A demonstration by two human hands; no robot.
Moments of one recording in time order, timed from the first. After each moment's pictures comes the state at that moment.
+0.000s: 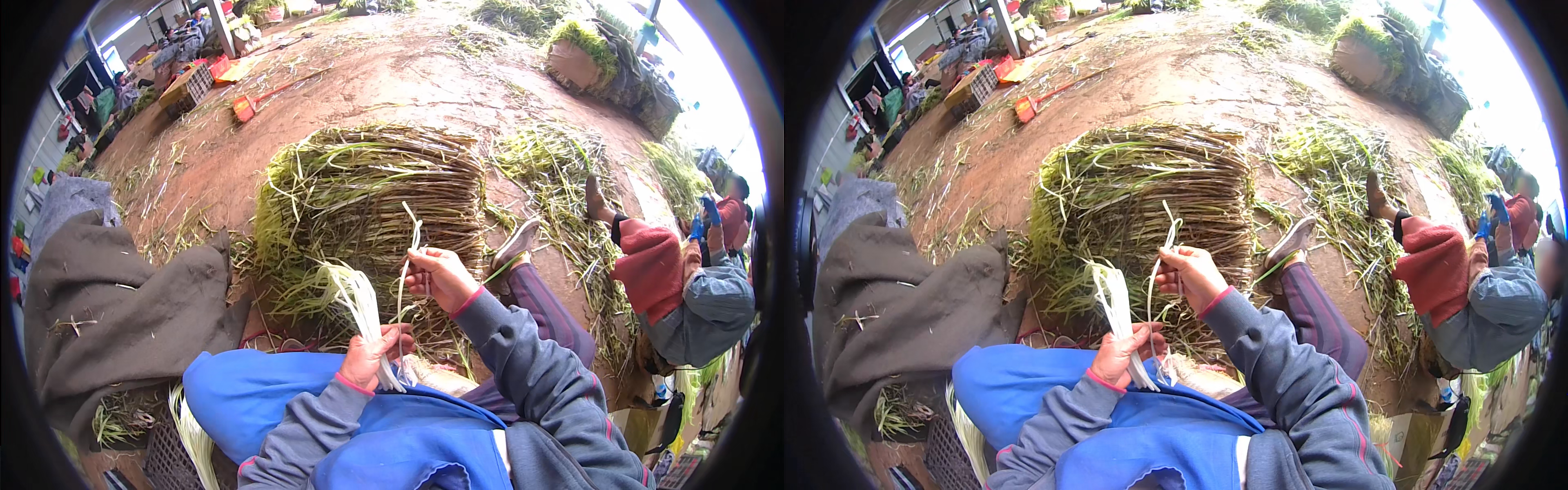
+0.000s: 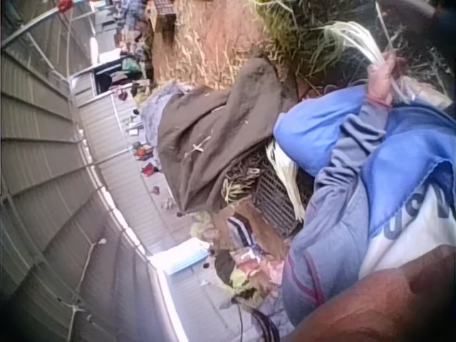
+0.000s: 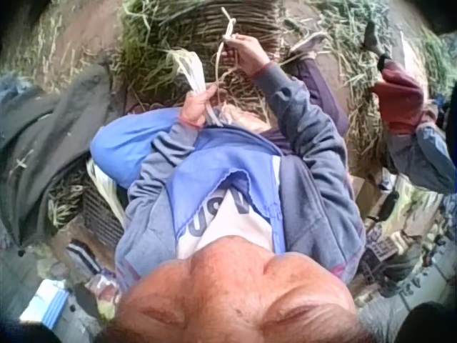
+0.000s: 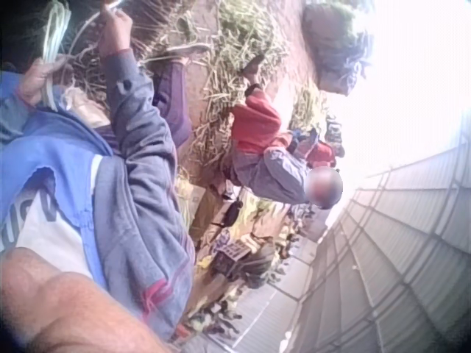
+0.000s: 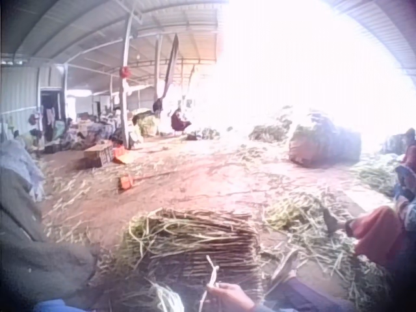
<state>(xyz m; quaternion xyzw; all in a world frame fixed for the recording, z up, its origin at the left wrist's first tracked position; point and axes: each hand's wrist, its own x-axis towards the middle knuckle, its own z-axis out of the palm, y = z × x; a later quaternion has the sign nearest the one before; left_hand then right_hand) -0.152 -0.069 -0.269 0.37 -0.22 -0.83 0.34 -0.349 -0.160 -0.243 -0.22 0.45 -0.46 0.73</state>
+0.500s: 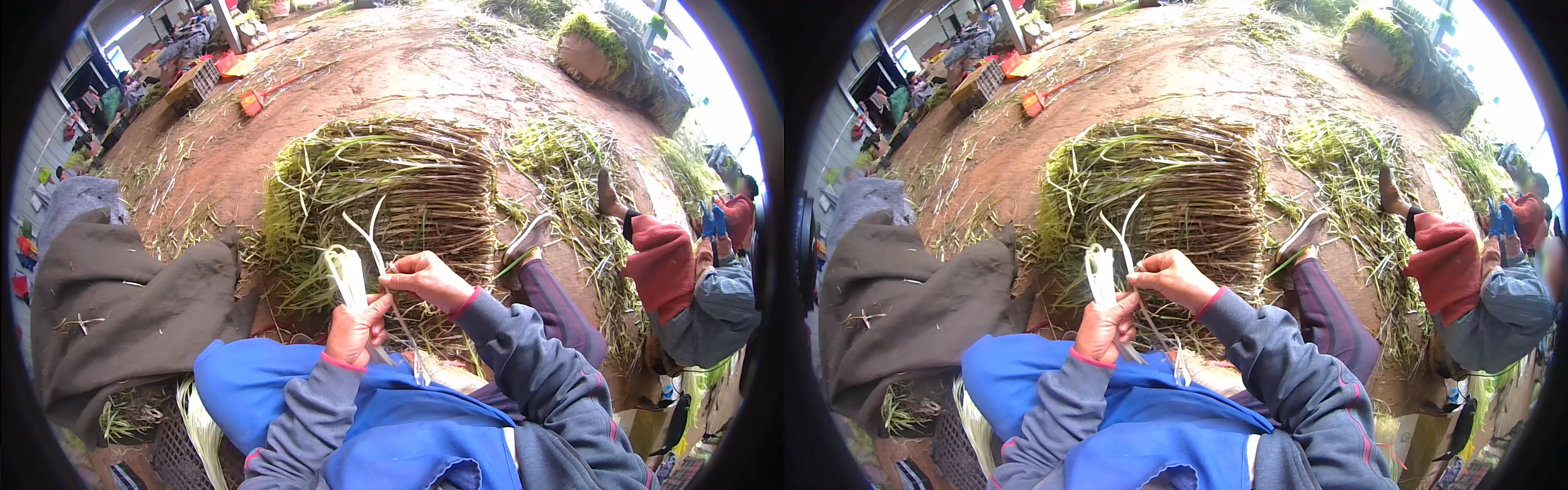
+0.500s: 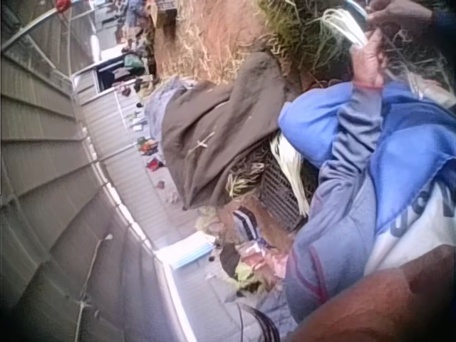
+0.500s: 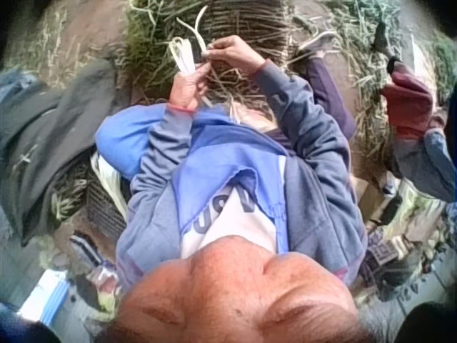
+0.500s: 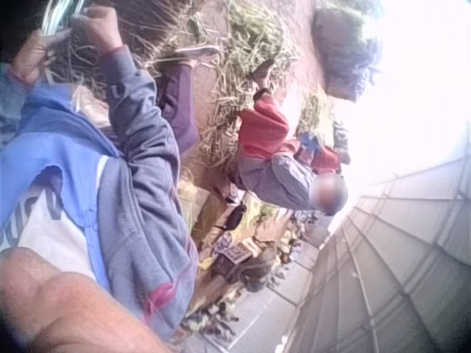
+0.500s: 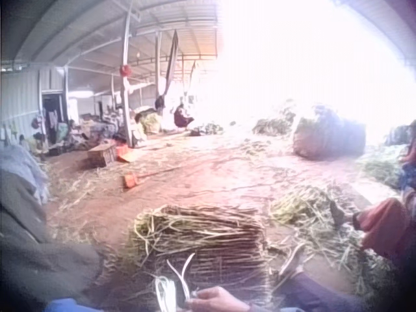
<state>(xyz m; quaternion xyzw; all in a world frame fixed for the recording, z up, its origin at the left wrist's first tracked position) -0.145 -0.110 -0.226 0.46 -0.24 -0.75 0.42 -0.322 -0.158 -0.216 -0.50 0.44 -0.32 0.67</state>
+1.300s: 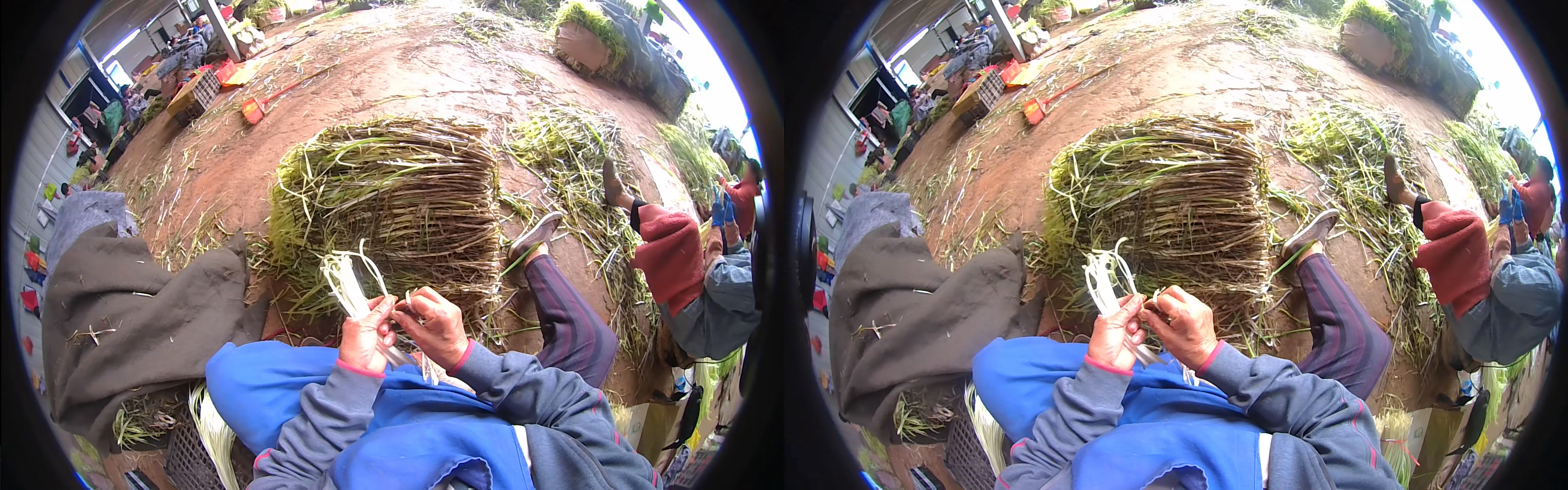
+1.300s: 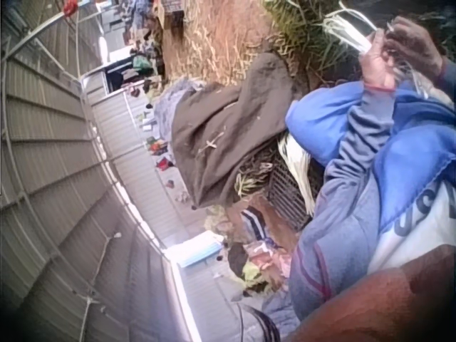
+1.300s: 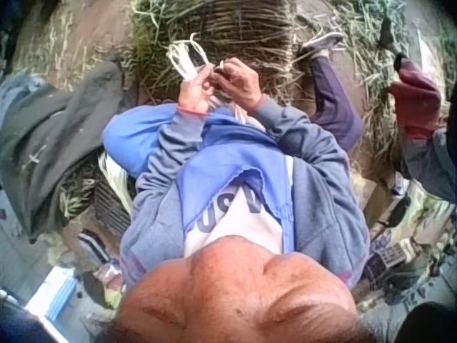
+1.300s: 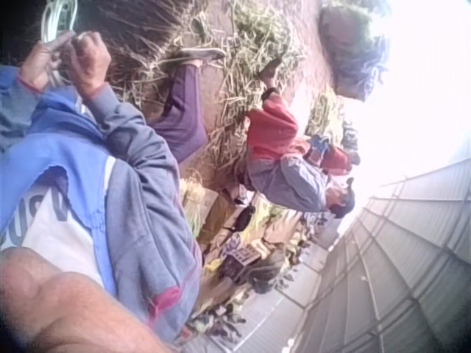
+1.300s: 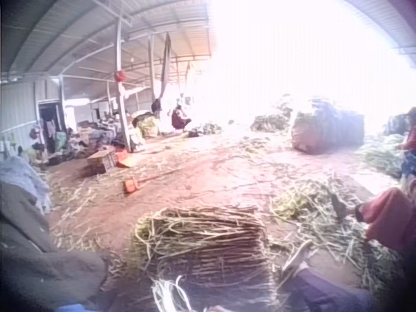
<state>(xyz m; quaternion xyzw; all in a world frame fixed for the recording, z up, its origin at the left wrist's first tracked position) -0.156 -0.103 -0.239 0.43 -0.14 -0.76 0.46 -0.301 -0.086 -0.248 -0.63 0.51 -0.51 0.28</state>
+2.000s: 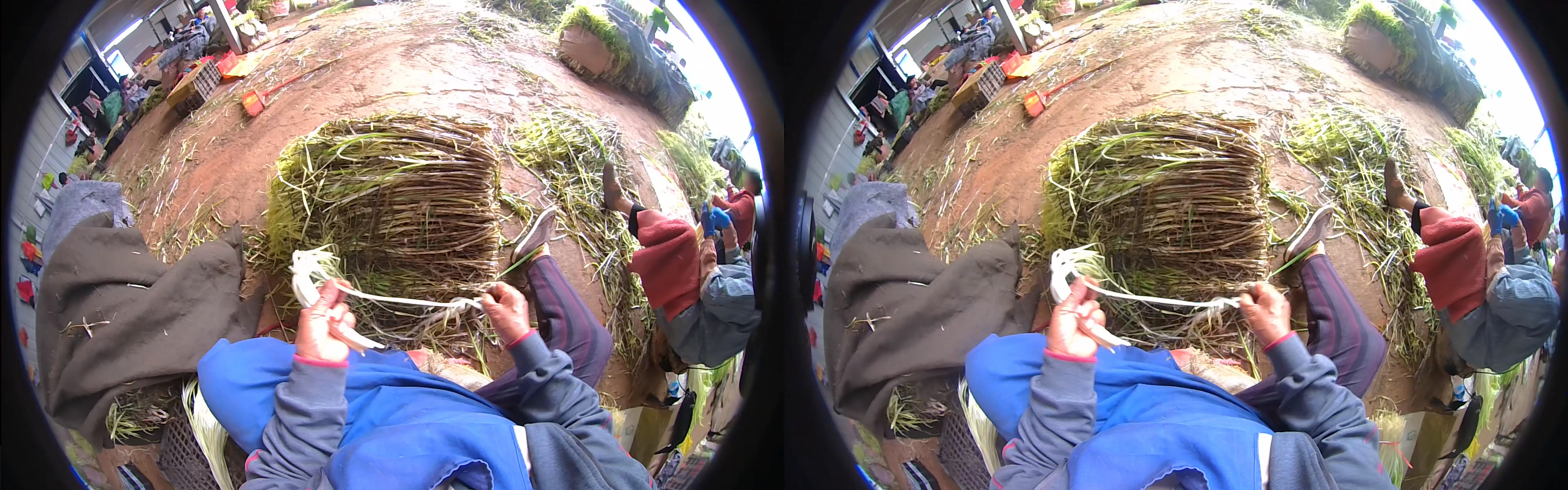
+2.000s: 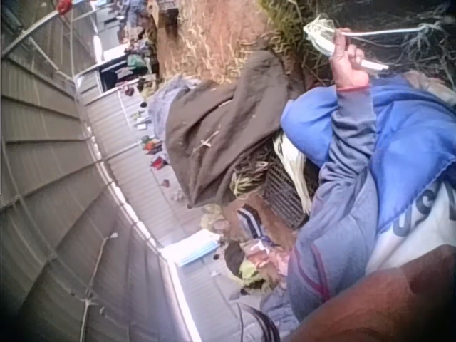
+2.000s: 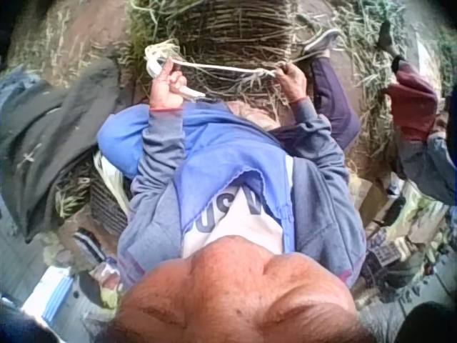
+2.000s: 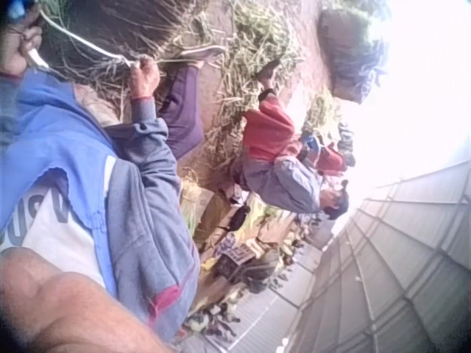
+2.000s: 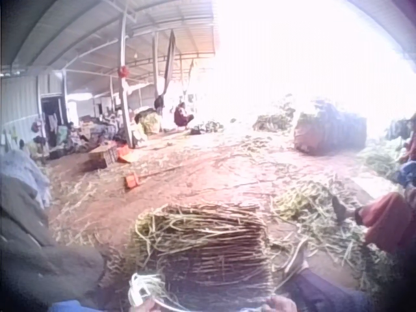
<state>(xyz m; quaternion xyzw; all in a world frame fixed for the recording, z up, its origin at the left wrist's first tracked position) -0.101 -0.127 -0.231 0.37 -0.06 -0.76 0.54 -0.431 -0.068 -0.333 -0.54 0.70 -0.39 0.28</state>
